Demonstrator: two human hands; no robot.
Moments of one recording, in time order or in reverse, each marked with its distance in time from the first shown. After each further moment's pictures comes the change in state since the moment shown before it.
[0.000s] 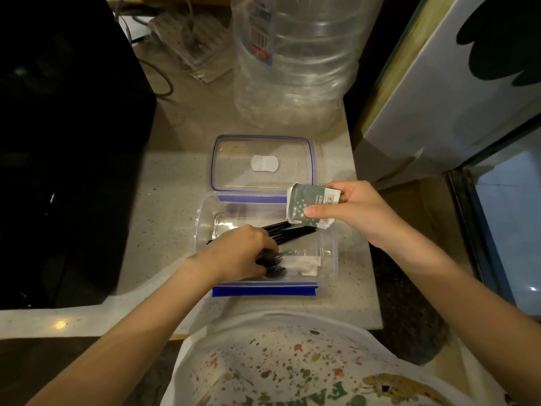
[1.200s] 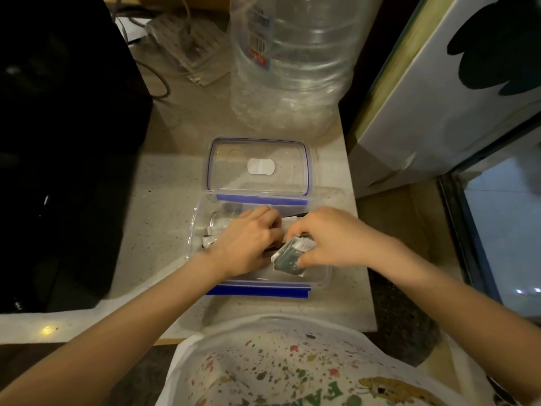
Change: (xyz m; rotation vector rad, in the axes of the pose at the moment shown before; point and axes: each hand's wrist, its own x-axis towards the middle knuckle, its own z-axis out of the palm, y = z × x) left_hand 0.019 0.001 0.003 0.259 0.328 0.197; right_hand -0.012 -0.018 0.029 -1.089 -0.376 -0.223
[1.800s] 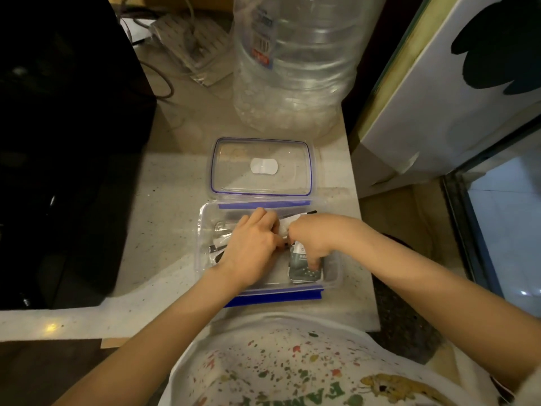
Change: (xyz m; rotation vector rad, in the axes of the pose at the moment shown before) left_hand -0.005 0.021 0.002 -0.043 0.060 -0.216; right_hand 0.036 -0.007 0.002 -0.257 -0.524 0.163
